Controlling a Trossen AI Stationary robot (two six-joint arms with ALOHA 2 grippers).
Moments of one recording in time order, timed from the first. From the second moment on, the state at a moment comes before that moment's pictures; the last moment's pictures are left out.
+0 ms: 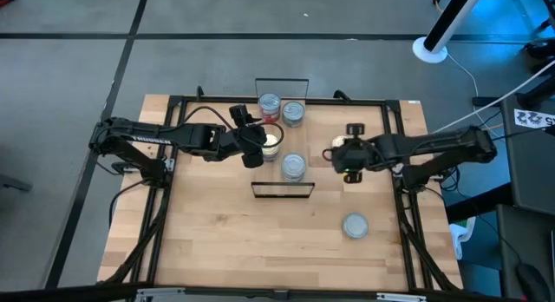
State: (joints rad) left arm -0.02 1.45 1.31 -0.62 -0.76 0.20; right arm 0.12 1.32 1.20 -1.17 0.55 -0.04
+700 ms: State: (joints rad) left arm -0.02 1.45 1.31 -0.62 -0.46 0.06; right arm -0.08 1.22 0.75 -0.75 0.33 -0.06
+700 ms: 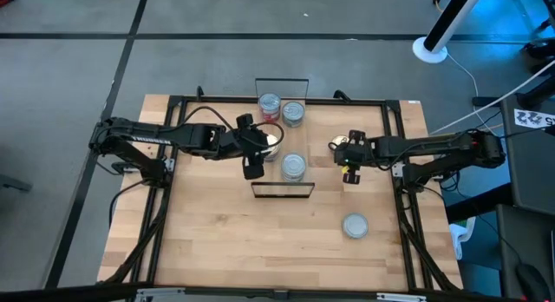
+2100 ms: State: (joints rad) left arm -0.02 1.45 1.31 -0.62 -0.45 0.06; right arm -0.22 1.36 0.75 -0.70 0.28 -0.17
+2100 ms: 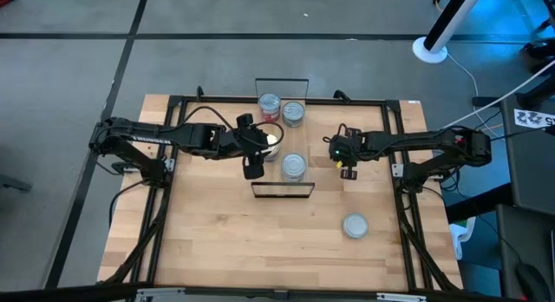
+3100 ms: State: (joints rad) left arm -0.02 1.45 1.31 -0.62 -0.45 0.06; right arm -0.22 1.46 0.75 -0.64 0.36 -0.17
